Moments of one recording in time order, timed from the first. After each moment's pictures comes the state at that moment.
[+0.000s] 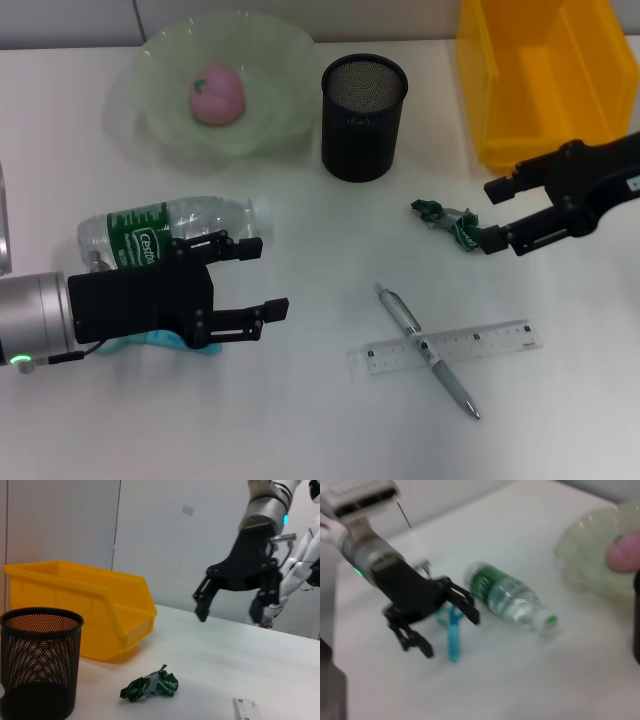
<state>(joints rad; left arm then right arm) -0.40 -1.98 1.26 0.46 1.45 1.46 -1.04 0.73 2.01 -0.67 -0.93 -2.39 -1.84 1.75</state>
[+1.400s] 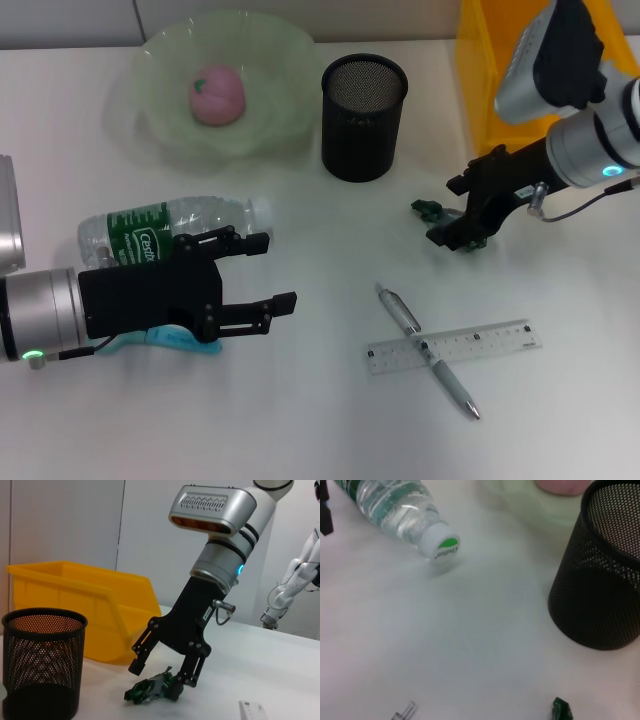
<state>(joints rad) -0.40 -2.00 1.26 0.46 1.45 1.44 -1.04 0.78 2.08 -1.10 -0.79 -2.50 -1.22 1.84</state>
